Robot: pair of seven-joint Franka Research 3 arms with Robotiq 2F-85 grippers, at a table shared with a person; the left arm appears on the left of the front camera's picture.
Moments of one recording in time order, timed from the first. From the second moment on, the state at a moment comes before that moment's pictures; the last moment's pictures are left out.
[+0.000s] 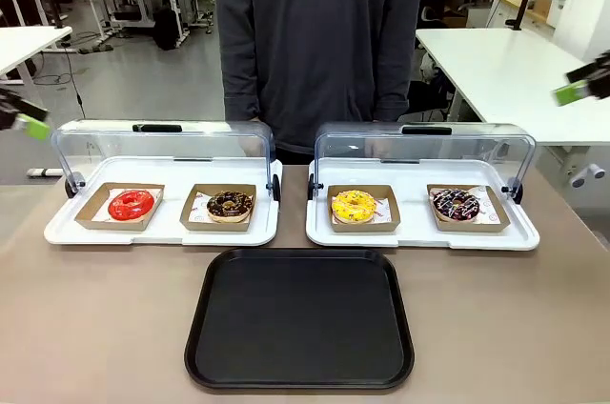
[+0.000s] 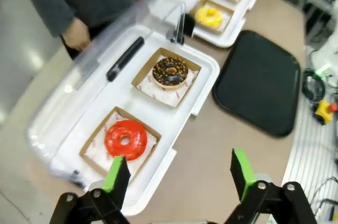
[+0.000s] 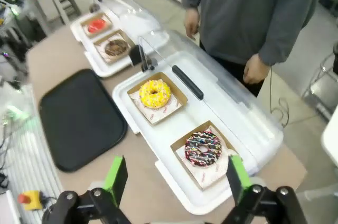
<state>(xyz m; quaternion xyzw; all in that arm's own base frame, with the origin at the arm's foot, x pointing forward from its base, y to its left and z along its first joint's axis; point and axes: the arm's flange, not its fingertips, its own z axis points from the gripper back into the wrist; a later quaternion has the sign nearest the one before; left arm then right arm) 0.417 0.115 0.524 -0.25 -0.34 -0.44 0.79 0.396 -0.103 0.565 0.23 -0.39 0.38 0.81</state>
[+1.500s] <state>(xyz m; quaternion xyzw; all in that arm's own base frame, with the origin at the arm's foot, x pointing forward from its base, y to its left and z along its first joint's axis) 0.426 0.194 0.461 -0.35 -0.46 -0.46 0.68 0.398 -0.233 0.506 0.32 -0.49 0.38 0.72</state>
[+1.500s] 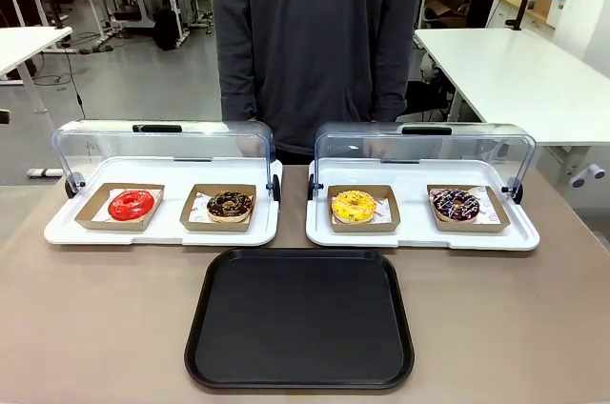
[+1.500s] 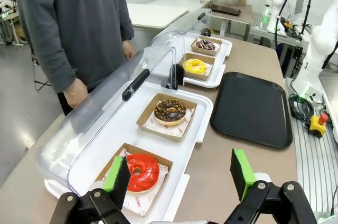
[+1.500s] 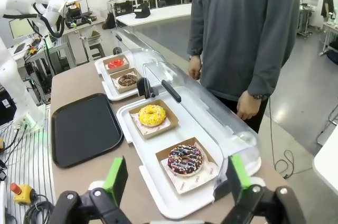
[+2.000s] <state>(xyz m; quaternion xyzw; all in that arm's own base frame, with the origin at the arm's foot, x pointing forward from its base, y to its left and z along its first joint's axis) 0.426 0.192 0.461 -0.35 -0.46 -0.46 0.68 0.397 -0.235 0.503 0.32 -0.49 0.38 0.72</state>
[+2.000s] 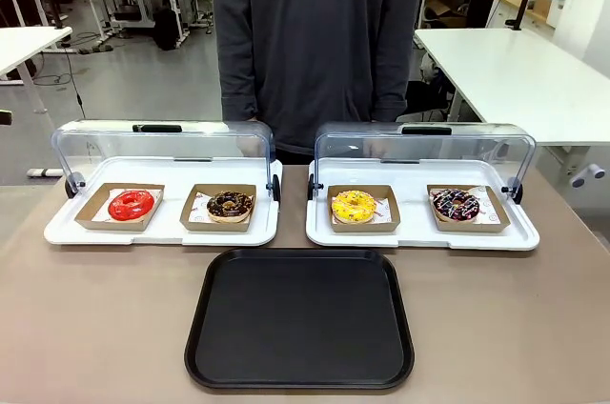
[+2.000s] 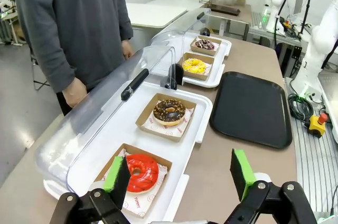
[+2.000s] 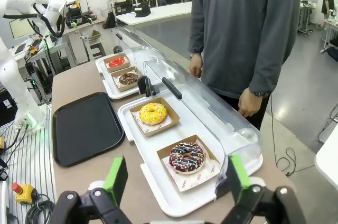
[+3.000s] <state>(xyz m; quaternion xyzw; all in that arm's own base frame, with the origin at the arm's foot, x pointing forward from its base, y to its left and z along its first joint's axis) 0.426 0.192 0.461 -0.35 -0.46 -0.46 0.68 0.396 -0.235 0.503 0.32 -0.49 0.38 0.72</state>
